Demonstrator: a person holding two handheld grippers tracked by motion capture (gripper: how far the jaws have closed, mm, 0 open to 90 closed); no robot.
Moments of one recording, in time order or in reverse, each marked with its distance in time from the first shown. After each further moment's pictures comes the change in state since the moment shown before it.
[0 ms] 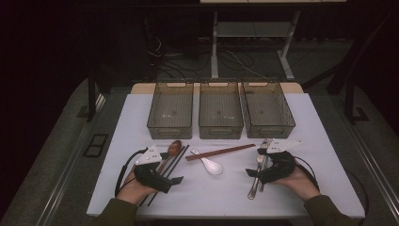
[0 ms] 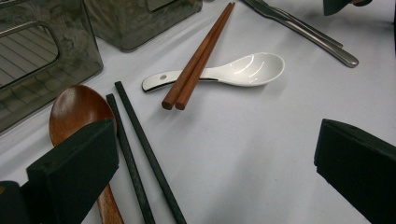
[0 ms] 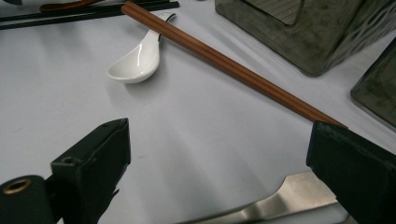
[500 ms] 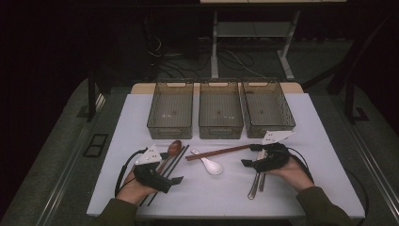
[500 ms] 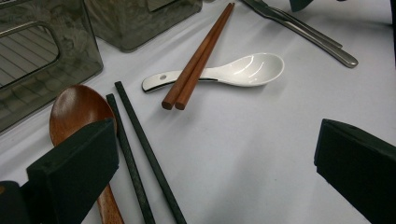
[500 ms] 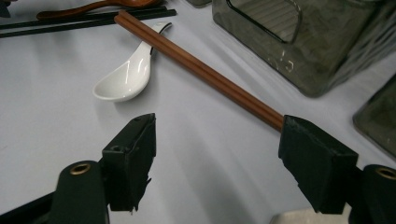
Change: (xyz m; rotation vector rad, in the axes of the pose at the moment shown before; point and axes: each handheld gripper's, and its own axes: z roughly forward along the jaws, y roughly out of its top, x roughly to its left) left arm 0.000 0.000 0.000 -0.004 -0.002 -0.002; right arm -0.016 0.019 0.016 0.016 0.046 -0.010
